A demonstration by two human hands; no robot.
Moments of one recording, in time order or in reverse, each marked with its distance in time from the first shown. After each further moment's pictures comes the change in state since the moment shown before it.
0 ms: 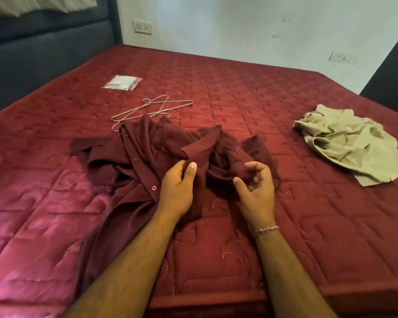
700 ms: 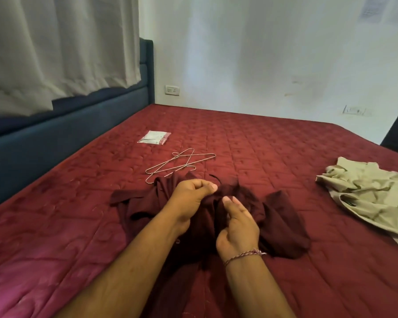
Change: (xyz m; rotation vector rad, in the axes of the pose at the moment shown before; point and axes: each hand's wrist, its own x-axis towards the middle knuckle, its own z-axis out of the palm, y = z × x) left_hand 0.073 0.080 -0.059 -0.302 -0.171 -0.184; right_hand 0.004 -0.092 0.125 0.830 0.231 0.614
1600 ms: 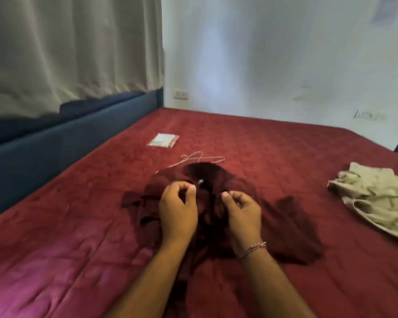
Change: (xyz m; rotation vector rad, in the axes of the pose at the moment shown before) left_hand -0.010 -0.028 -0.033 0.469 0.651 0.433; right_hand 0.048 0.012 0.001 -0.612 -0.292 -0.457
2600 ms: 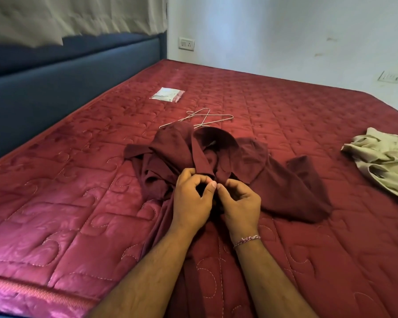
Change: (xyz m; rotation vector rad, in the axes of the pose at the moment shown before) left_hand -0.070 -0.055 -0.002 -0.030 -0.276 -0.039; right_hand -0.058 0.069 -0.013 -0.095 -0.047 0.011
